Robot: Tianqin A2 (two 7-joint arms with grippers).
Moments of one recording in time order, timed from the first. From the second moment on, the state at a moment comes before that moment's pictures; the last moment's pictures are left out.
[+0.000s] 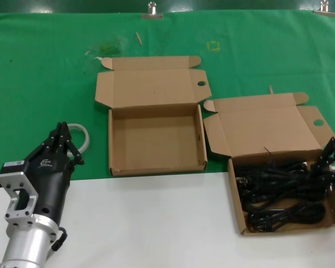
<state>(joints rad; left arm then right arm) 0.00 -0.12 1.60 -1.60 -1.80 0.00 0.00 0.93 0.82 -2.14 1.05 1.27 -1.33 -0.37</state>
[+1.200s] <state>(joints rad) 0.00 -0.12 1.60 -1.60 -1.80 0.00 0.00 1.08 0.44 -2.22 0.85 1.23 -1.12 -0.40</state>
